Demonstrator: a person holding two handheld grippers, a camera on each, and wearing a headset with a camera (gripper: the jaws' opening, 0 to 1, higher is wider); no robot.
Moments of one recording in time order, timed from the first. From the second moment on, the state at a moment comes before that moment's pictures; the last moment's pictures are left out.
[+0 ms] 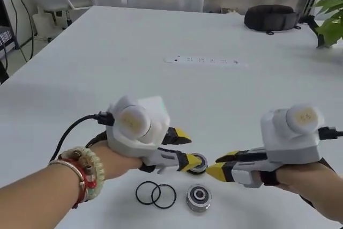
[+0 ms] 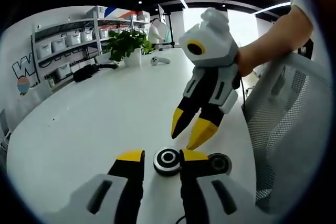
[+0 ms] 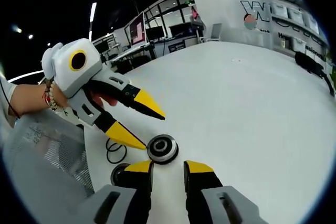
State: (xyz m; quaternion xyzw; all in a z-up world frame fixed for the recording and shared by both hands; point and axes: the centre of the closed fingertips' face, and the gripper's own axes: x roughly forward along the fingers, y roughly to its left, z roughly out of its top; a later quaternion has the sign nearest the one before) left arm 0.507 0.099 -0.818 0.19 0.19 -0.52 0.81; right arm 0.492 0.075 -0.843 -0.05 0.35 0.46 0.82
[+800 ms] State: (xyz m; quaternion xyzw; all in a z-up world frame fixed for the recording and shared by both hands) left arm 0.501 0.094 -0.834 0.17 0.20 -0.51 0.82; right arm 0.490 0.086 -0.851 -0.09 0.33 0.47 0.81
